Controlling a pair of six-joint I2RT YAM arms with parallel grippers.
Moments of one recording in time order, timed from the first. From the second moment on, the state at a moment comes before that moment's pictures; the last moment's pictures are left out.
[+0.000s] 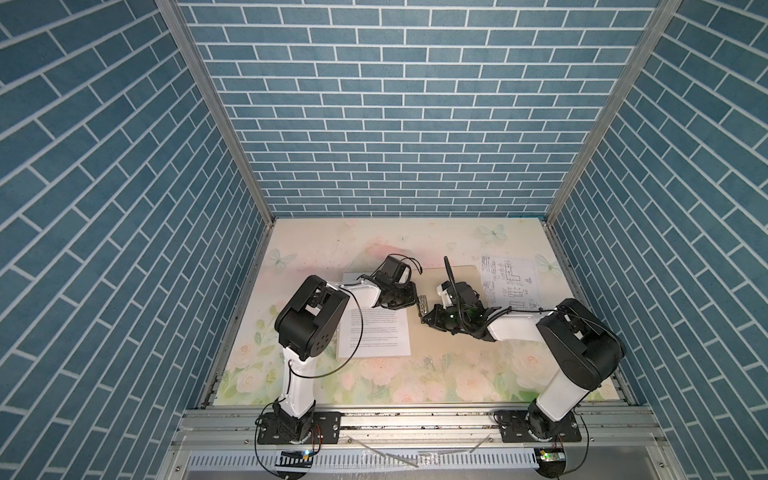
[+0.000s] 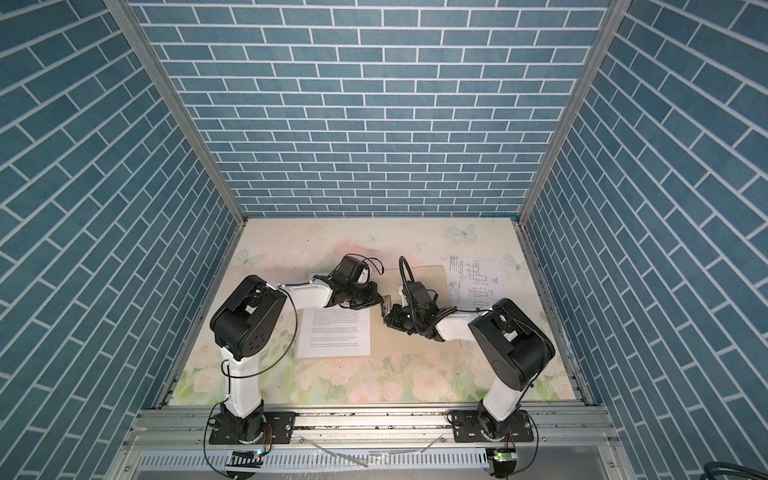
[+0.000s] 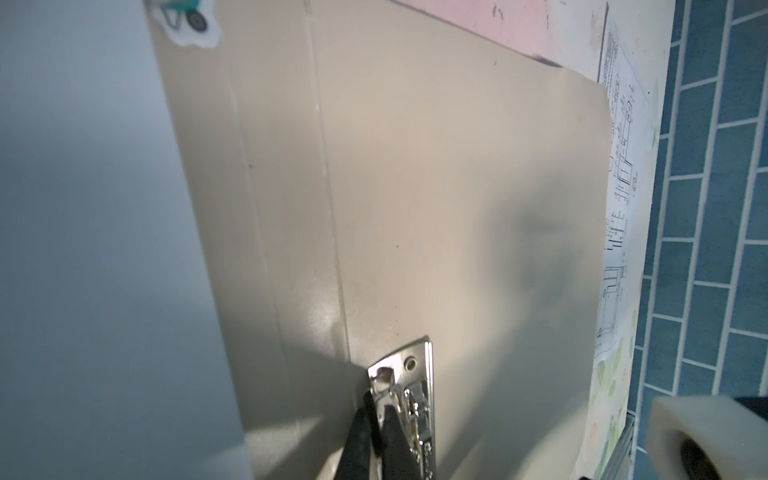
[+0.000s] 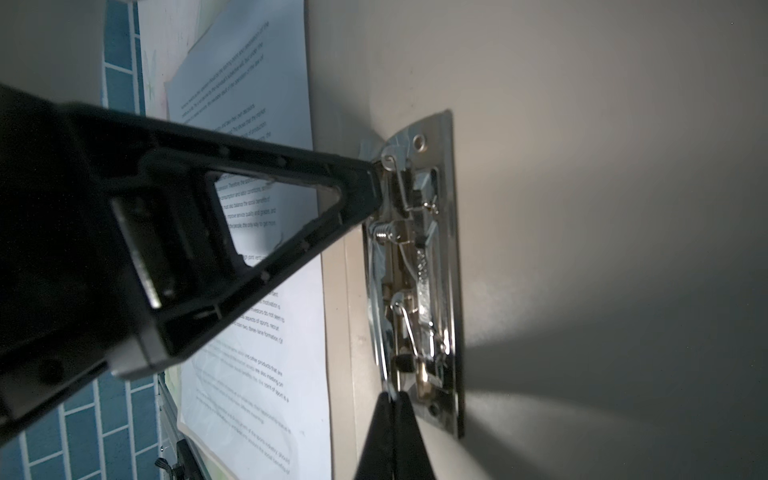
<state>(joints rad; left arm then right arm) -0.59 1.99 1.15 -0.07 0.37 -0.75 0.69 1.69 0.69 0.18 -0.34 0.84</state>
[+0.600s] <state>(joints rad) -0.59 1.99 1.15 -0.07 0.37 -0.75 0.70 1.68 0.75 0.08 -0.36 0.89</state>
